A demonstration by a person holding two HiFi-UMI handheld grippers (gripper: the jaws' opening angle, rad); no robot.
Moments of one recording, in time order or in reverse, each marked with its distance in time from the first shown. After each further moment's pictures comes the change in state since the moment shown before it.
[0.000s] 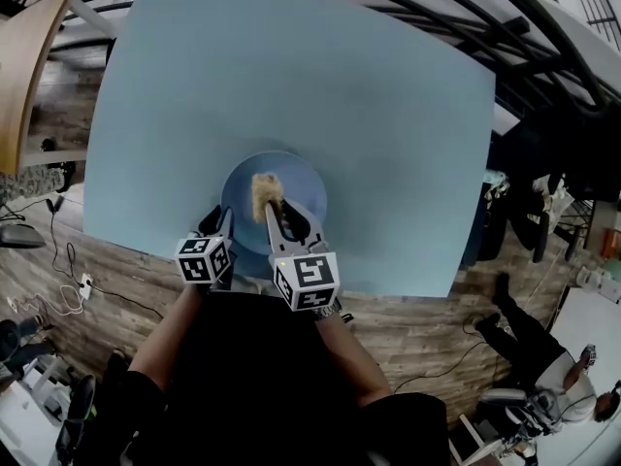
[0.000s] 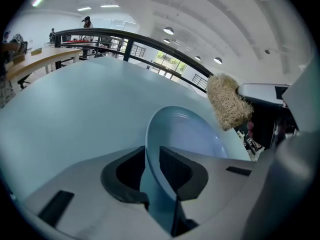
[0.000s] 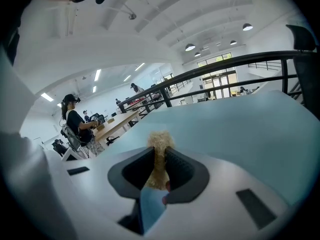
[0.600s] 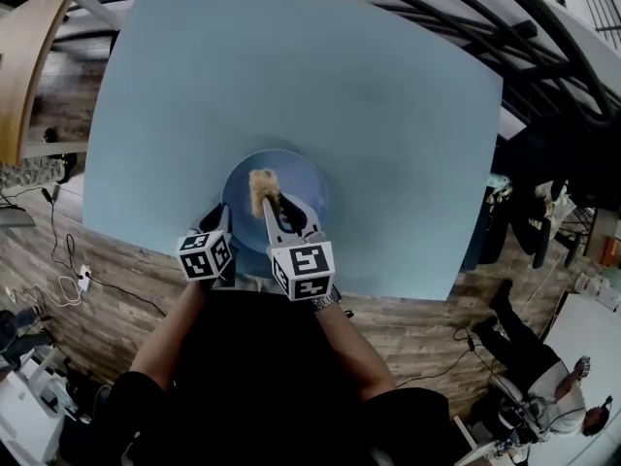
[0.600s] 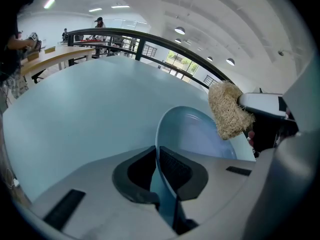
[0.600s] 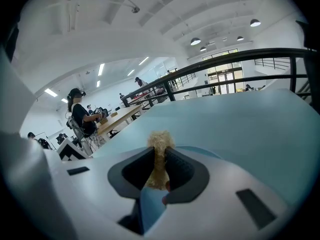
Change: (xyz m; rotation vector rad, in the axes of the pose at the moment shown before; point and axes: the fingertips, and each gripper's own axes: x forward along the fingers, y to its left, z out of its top) left arm 0.001 0.015 -0.004 -0.085 0.006 0.108; right arm 0.022 -0.003 -0.017 -0.034 0.069 0.042
